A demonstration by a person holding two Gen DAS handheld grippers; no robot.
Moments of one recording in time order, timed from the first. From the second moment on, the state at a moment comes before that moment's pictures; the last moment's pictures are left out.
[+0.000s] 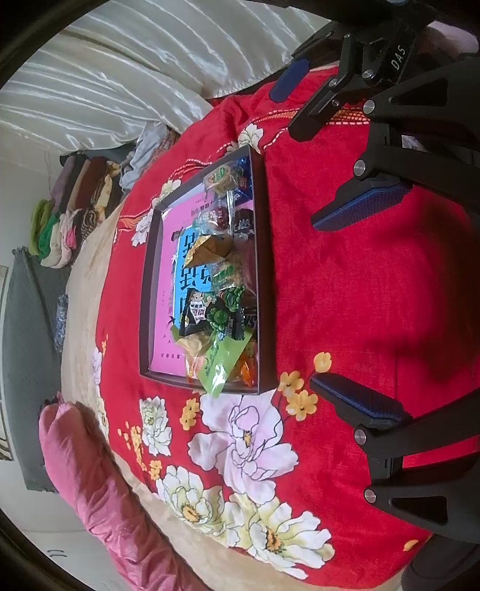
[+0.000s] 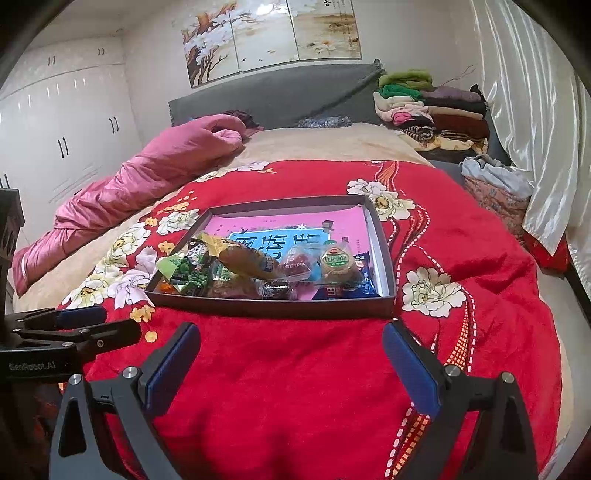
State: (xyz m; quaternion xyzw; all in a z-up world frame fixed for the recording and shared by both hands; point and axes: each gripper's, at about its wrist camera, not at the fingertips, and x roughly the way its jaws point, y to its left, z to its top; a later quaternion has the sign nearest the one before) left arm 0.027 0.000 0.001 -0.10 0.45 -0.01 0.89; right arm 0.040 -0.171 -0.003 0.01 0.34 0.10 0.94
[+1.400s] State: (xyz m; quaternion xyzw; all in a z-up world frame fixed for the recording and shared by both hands) left arm 0.030 -0.002 0.002 -0.09 0.44 0.01 0.89; right arm 0.040 -0.176 -0.005 0.01 0.34 0.09 0.94
